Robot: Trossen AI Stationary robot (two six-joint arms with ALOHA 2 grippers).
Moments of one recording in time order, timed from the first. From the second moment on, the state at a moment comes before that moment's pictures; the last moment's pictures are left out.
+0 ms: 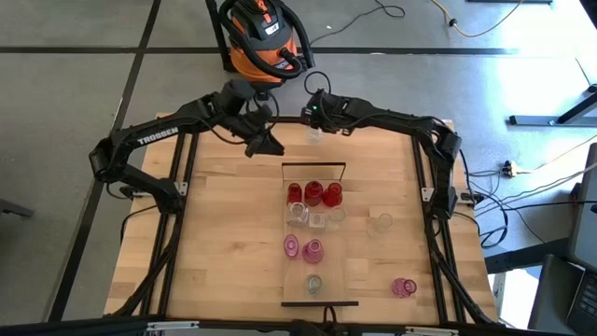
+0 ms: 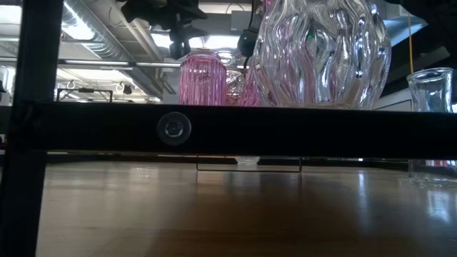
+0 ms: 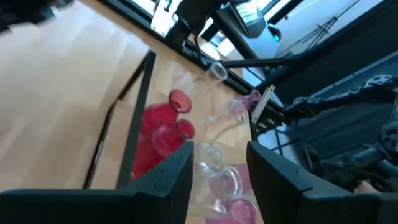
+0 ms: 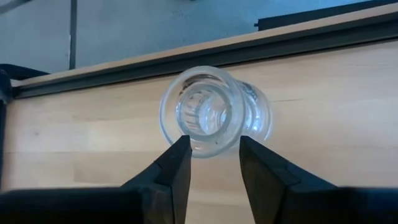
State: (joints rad) left arm 0.55 1.38 1.24 -0.46 0.78 -0.30; right arm -0.48 1.96 1.65 -0.71 0.21 1.15
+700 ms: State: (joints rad) left arm 0.49 1.38 1.24 -0.59 0.78 -0.19; right arm -0.46 1.97 1.65 -0.67 0.23 1.31
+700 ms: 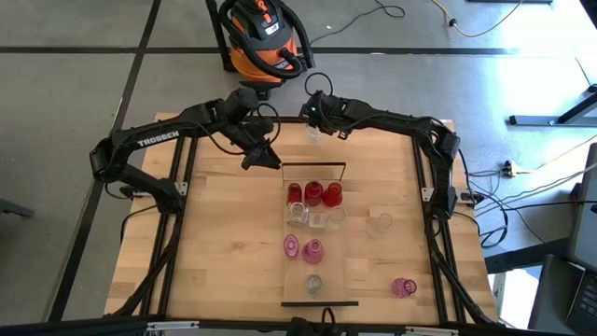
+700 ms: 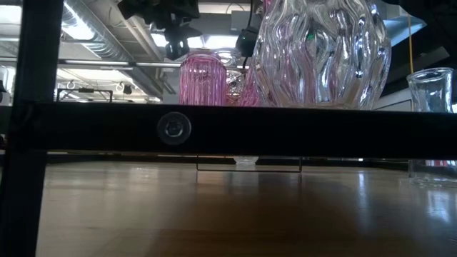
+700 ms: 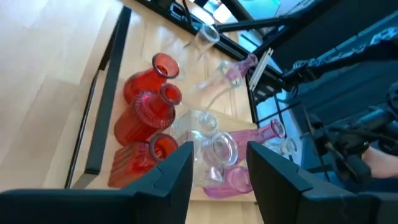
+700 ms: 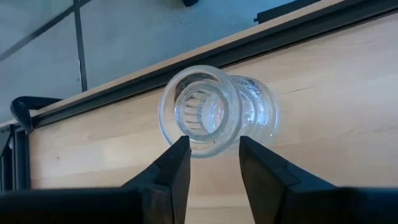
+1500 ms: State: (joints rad) left arm 0.49 1.38 1.24 -0.62 0.75 -0.15; right arm -0.47 1.92 1.65 -0.66 0.32 1.36
